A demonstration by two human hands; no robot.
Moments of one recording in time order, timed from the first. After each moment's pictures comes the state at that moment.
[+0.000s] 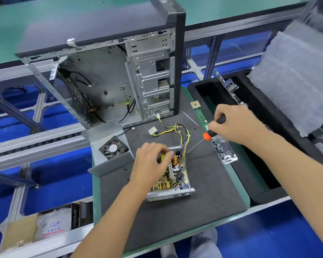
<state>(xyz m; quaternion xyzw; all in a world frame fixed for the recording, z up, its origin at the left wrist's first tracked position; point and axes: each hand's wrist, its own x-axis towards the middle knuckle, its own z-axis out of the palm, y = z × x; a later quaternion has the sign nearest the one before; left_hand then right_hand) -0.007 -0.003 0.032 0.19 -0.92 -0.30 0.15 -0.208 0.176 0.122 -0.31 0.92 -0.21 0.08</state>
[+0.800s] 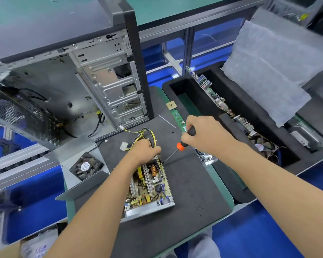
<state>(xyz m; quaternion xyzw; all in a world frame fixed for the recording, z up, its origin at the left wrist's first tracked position) -0.129 -0.020 0.014 0.29 -0.88 -0.34 -0.17 -0.218 0.180 0.089 -0.31 0.92 -0.22 0.11</state>
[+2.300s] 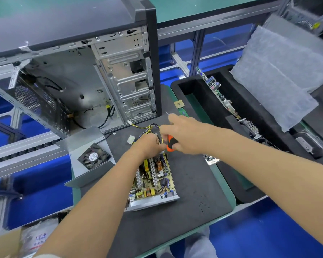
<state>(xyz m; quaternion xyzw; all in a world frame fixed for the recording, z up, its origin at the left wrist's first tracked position) -0.122 -0.030 0.016 0.23 -0.90 -0.34 -0.17 -0.188 0.128 0.127 -0.56 0.81 -0.01 0.15</state>
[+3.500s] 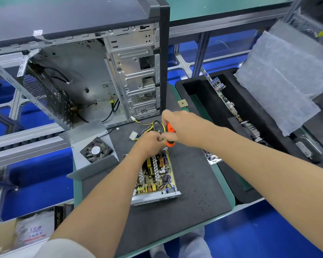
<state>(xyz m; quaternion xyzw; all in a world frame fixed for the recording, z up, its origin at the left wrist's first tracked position) -0.115 -0.033 -0.005 0.23 -0.88 -0.40 -0.10 -0.186 0.110 0.122 -0.52 0.84 -0.10 0.16</state>
